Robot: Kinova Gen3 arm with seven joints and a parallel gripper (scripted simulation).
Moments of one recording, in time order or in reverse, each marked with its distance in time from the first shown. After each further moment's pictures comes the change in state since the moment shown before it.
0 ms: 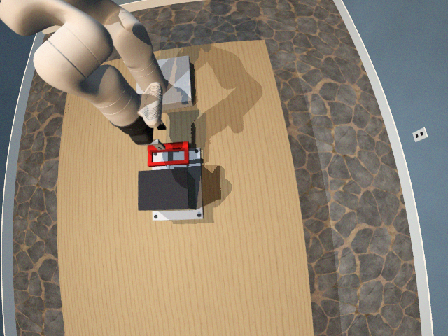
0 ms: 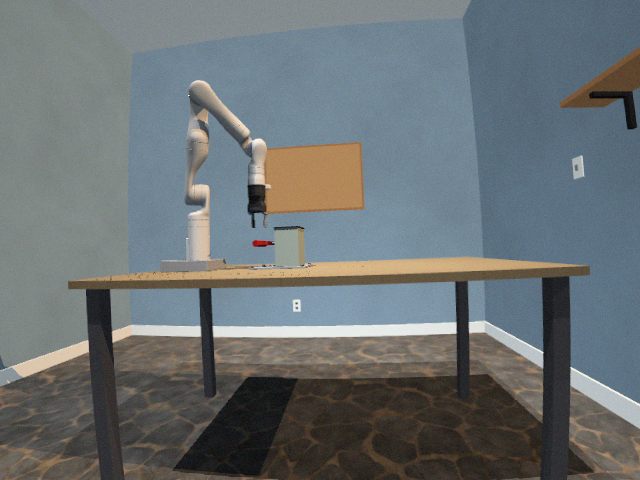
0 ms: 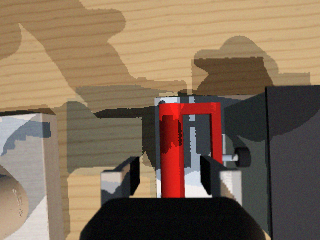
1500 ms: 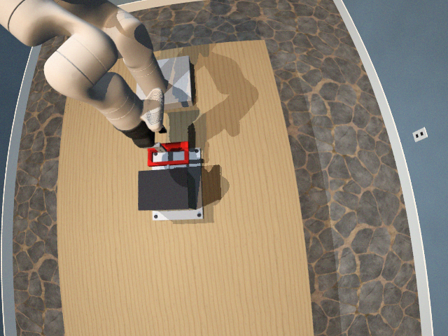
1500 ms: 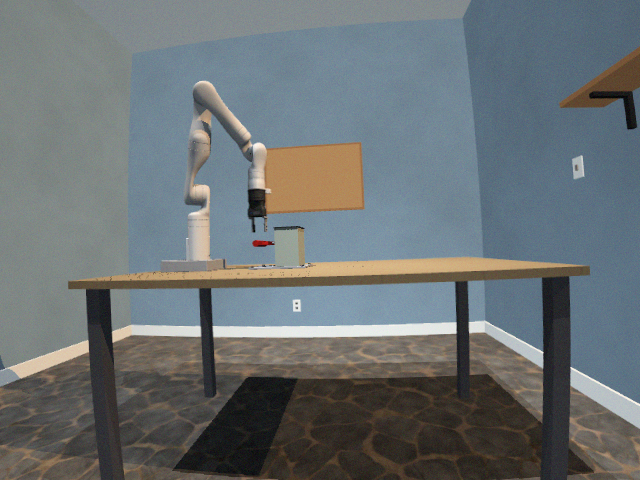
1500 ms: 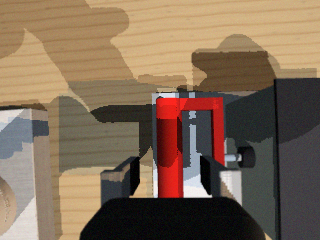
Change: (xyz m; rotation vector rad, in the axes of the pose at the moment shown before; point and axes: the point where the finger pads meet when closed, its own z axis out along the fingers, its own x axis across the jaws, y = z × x) arm 0.002 0.003 0.020 -0.004 0.008 -0.008
